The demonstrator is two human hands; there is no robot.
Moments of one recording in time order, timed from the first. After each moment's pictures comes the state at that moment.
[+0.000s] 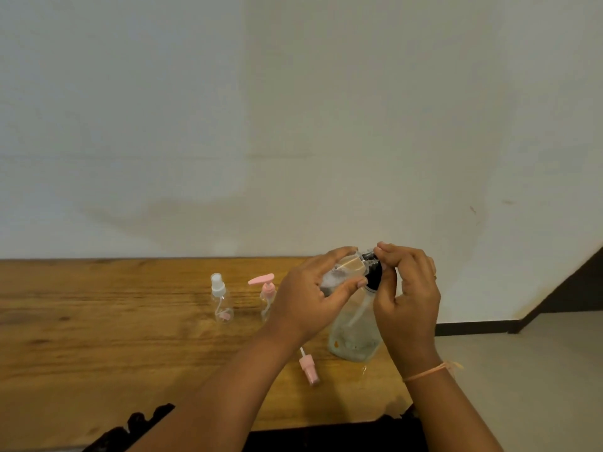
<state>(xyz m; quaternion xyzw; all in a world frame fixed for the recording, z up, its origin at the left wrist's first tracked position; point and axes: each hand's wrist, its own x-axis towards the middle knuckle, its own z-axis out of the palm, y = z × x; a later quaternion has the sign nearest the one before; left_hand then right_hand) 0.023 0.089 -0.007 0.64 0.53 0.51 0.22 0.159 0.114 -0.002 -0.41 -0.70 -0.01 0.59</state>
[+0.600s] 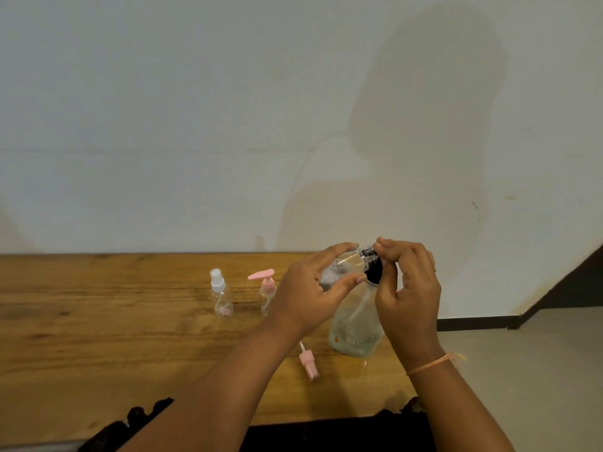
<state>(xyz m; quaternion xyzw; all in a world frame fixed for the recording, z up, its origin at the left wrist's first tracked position) 0.021 0.091 -0.006 0.64 0.52 0.50 0.25 0.162 0.119 -0.004 -0.40 -0.71 -0.01 0.58</state>
